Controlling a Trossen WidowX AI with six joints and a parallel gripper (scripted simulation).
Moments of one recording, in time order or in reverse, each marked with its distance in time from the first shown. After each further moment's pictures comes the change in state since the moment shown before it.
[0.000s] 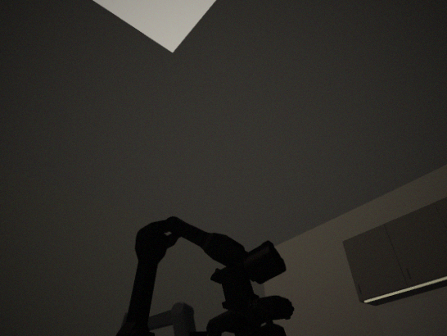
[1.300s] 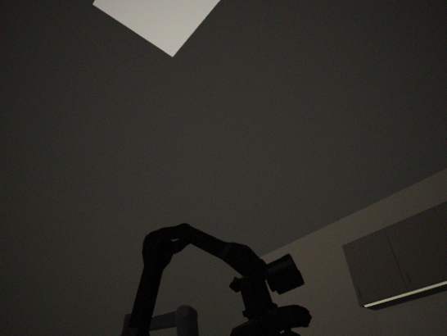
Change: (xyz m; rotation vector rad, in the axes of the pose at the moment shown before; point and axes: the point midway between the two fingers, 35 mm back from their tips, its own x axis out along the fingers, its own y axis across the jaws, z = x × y) arm 0.002 0.055 0.013 0.004 0.003 0.004
